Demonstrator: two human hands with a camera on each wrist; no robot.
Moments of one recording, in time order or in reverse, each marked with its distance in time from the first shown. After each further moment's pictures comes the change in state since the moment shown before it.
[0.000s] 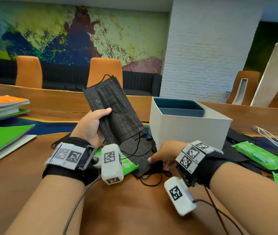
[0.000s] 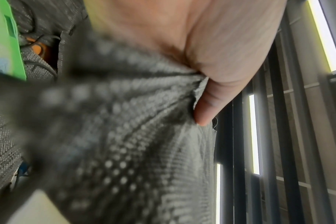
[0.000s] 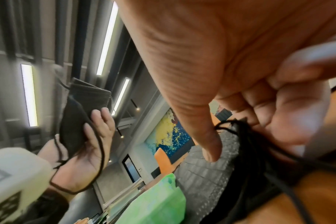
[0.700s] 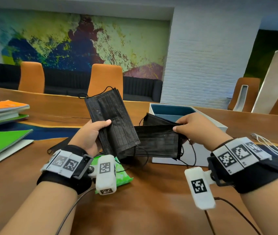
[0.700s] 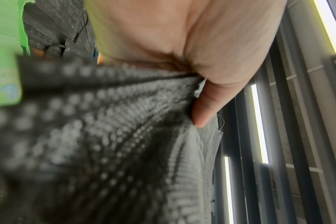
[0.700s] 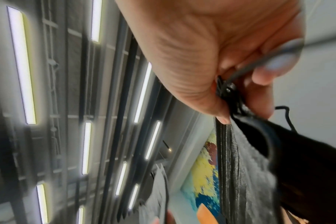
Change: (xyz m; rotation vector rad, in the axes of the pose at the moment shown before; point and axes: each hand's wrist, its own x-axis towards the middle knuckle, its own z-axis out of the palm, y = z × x) left_hand 0.004 -0.009 0.005 0.119 0.034 0.040; right_hand -0.049 0.034 -0.077 0.212 0.486 -0.280
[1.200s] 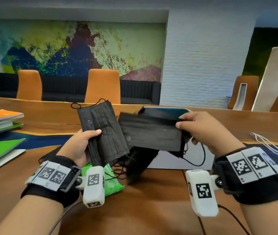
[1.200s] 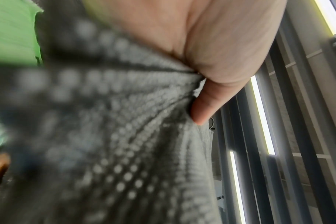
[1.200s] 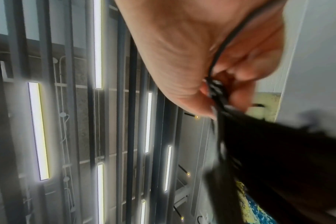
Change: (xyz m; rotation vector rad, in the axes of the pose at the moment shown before) left_hand 0.003 -0.006 0.001 0.054 0.064 -0.045; right_hand -0.004 0.026 -0.020 0.310 0.101 -0.063
